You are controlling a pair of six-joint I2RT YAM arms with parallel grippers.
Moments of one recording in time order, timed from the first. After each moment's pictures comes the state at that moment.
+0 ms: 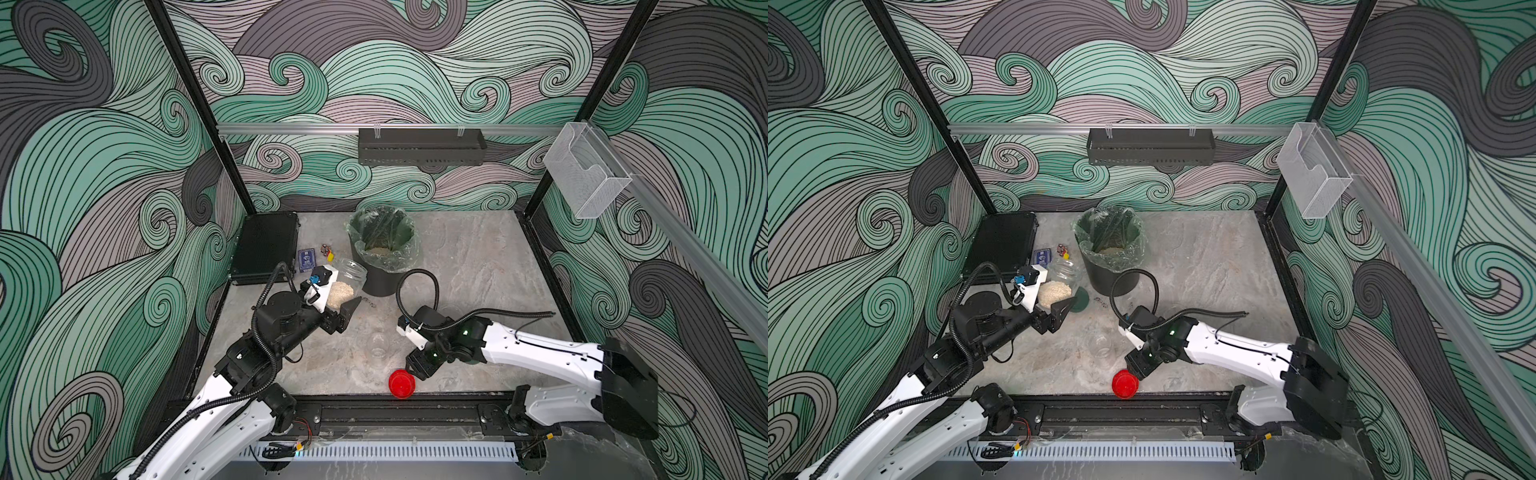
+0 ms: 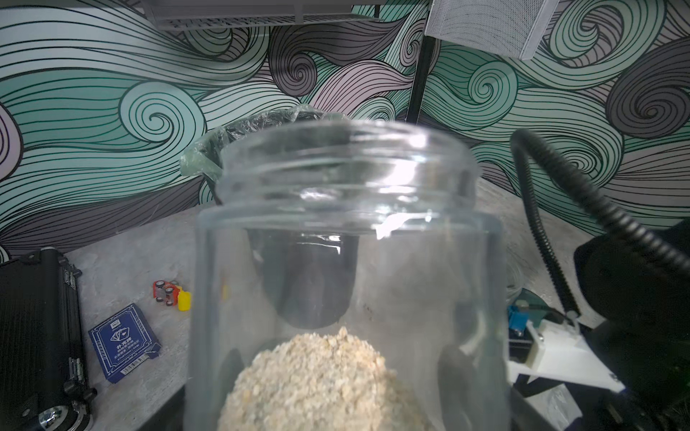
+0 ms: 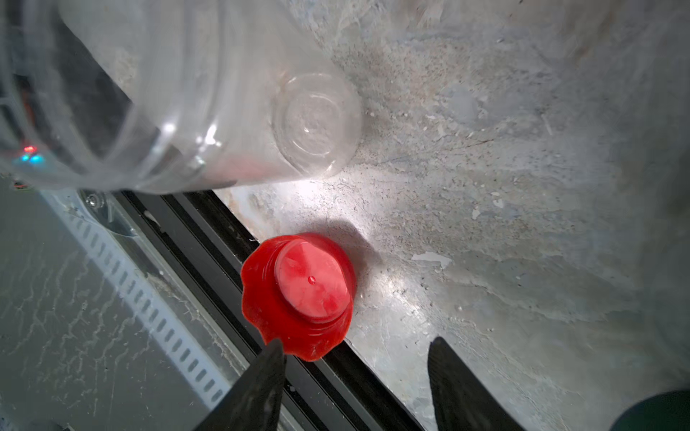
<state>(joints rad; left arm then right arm) -0.63 0.60 0.73 -0.40 -0.02 -0.04 1.06 1.38 0.82 -0.66 -0.18 0.32</state>
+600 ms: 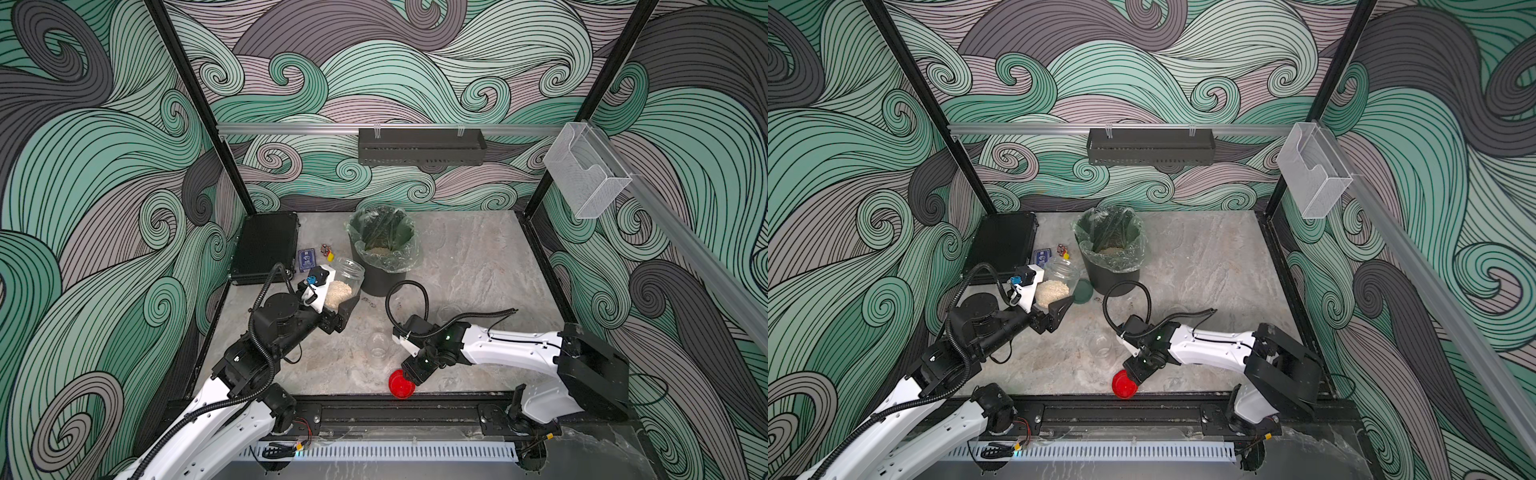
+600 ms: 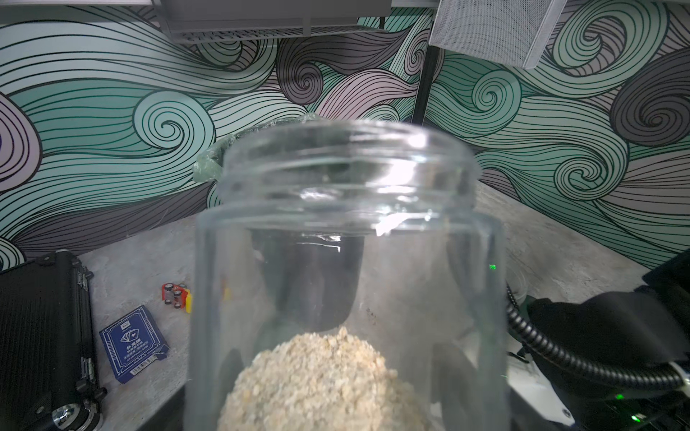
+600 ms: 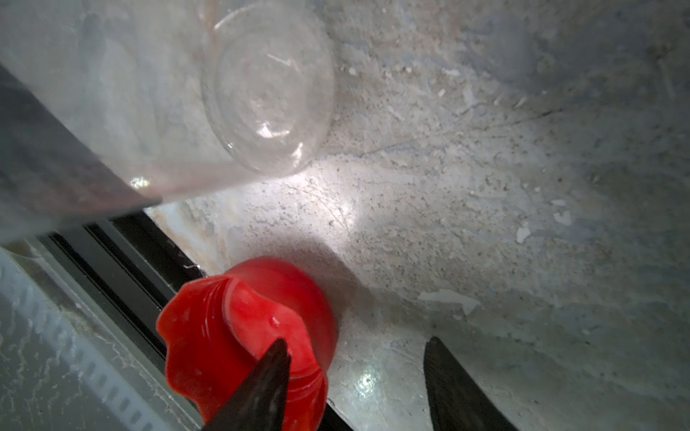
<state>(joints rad) -0.63 0.58 0.73 -0.40 -0.04 -0.04 1.07 1.50 0.77 -0.54 -0.18 0.35</state>
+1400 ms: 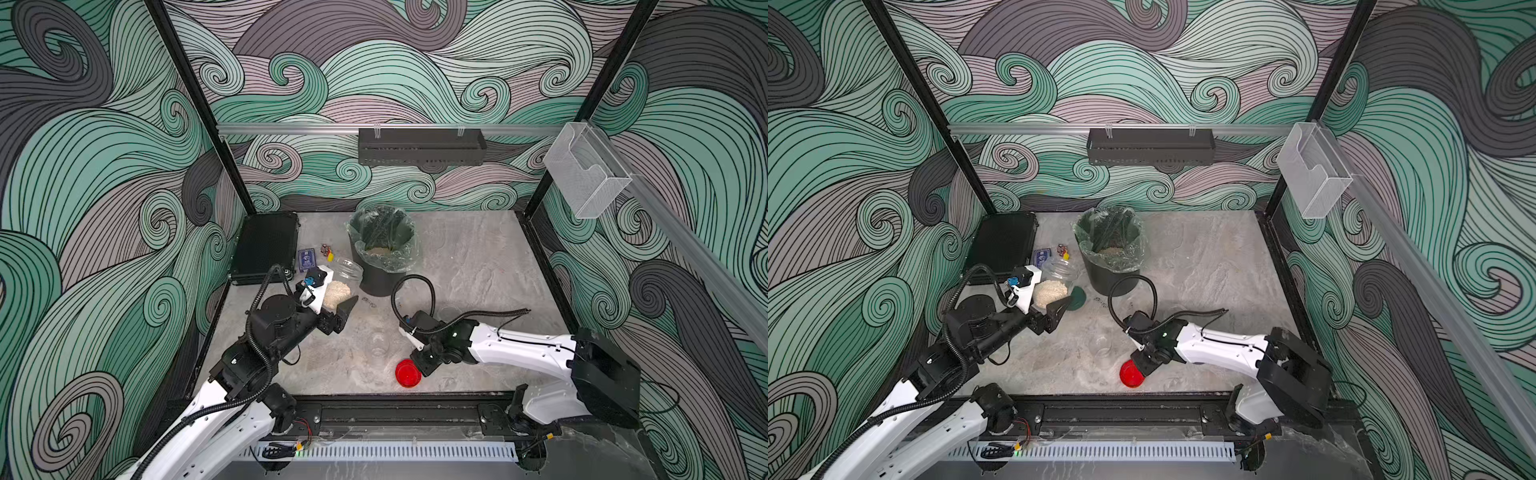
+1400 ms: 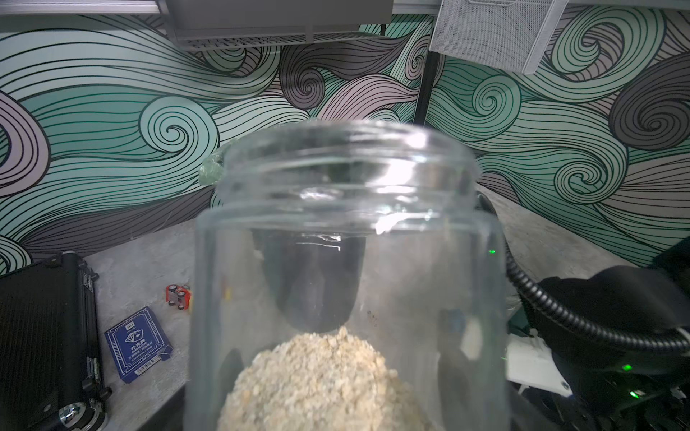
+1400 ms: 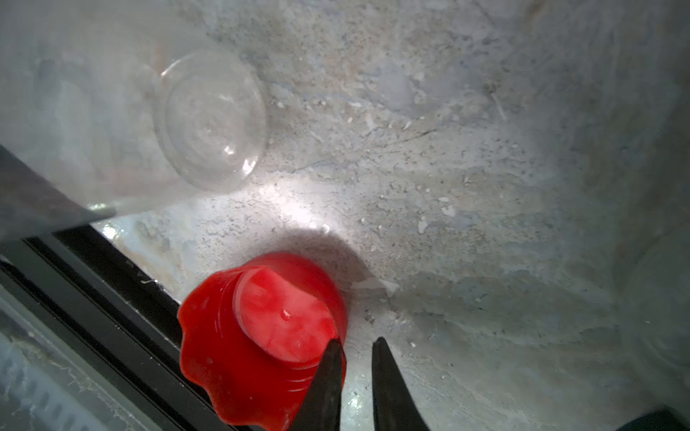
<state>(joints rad) -0.63 0.57 0.73 -0.41 -0.04 -0.03 1.02 1.44 0.77 -0.60 -0.06 0.33</state>
